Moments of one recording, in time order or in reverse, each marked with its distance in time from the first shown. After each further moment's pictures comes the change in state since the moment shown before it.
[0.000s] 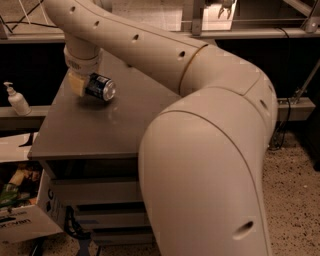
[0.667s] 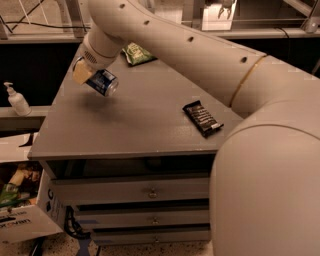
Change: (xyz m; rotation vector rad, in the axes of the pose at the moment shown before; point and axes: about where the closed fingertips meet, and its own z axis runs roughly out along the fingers) arm -0.001 -0.013 -0.042 -0.049 -0.332 0.093
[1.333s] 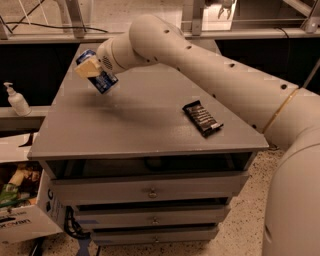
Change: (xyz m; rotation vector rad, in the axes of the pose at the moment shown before) arm -0.009 -0.013 -0.017 -0.039 -0.378 0.049
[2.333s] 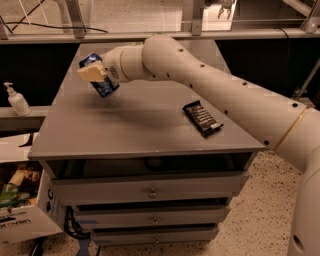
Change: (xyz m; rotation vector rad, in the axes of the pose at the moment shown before) arm 0.006 0.002 -0.009 0.003 -0.149 0.006
